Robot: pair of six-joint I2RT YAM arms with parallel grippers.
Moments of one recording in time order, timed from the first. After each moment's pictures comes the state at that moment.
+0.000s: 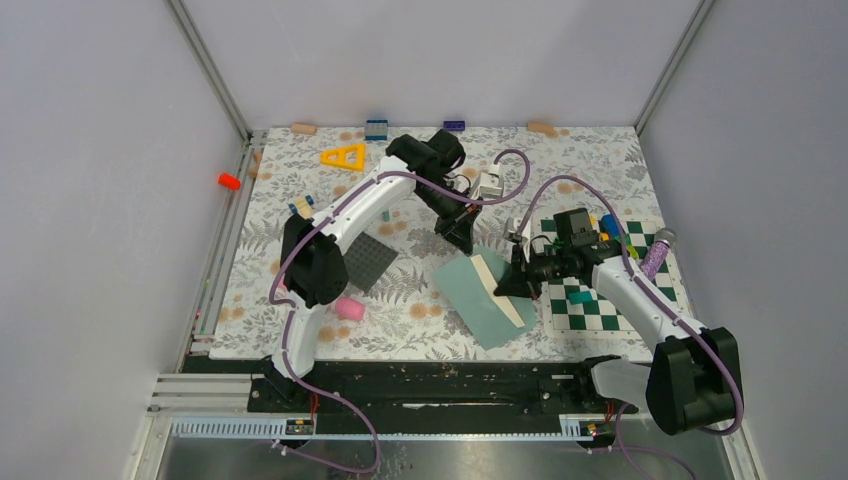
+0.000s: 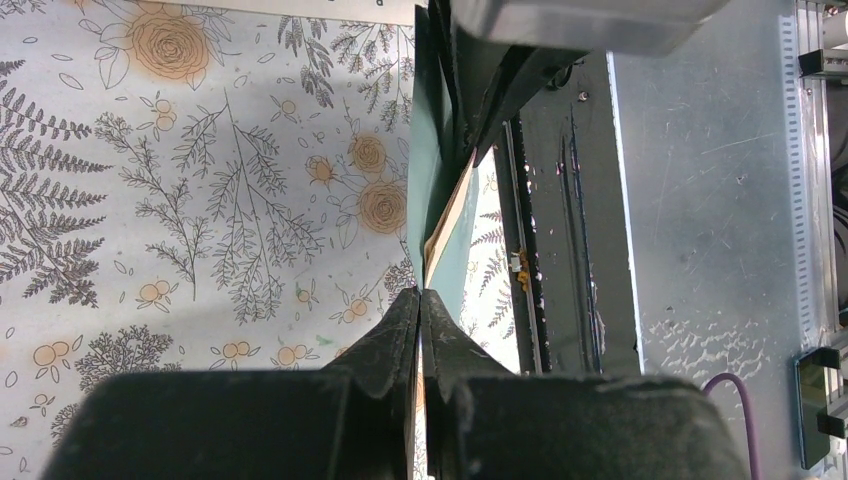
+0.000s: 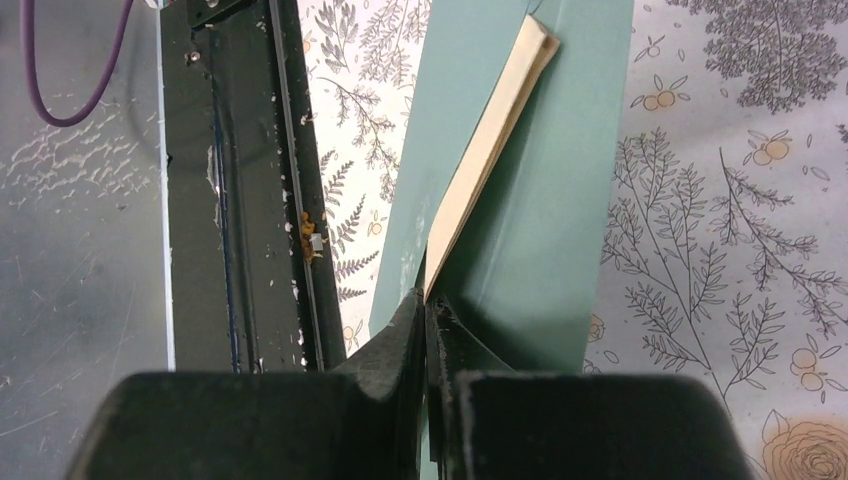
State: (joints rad) left arm -0.69 2.13 2.12 -1.31 0.95 0.70; right arm 0.24 1.20 0.74 -0.62 -1.05 -0.63
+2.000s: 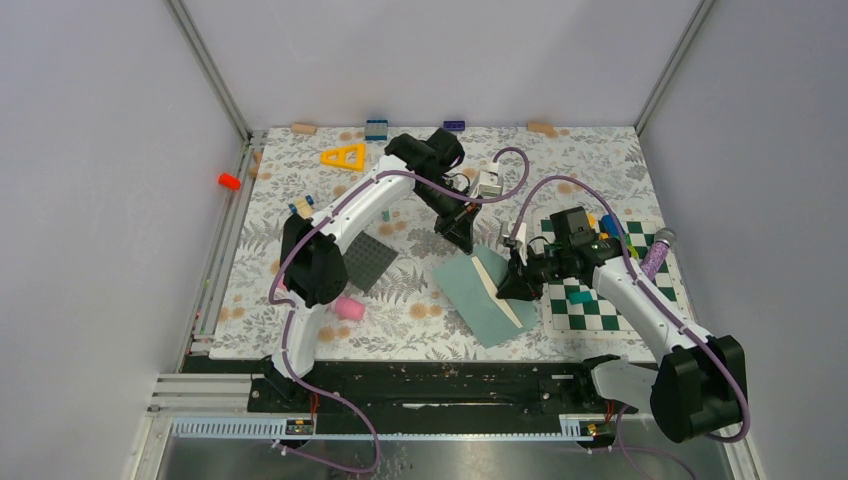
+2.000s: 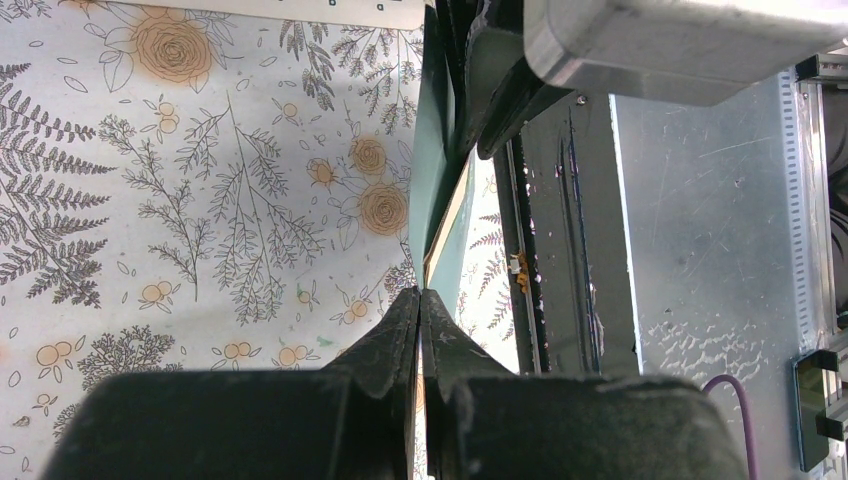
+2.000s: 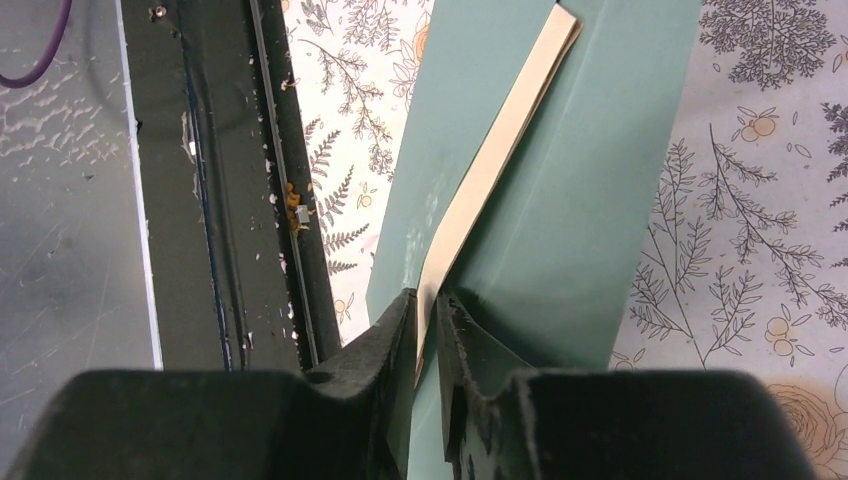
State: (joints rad) left arm -0.68 2.13 2.13 -1.31 0.96 0.70; right arm 0.28 1.17 0.78 -0.71 -0.93 -0.67
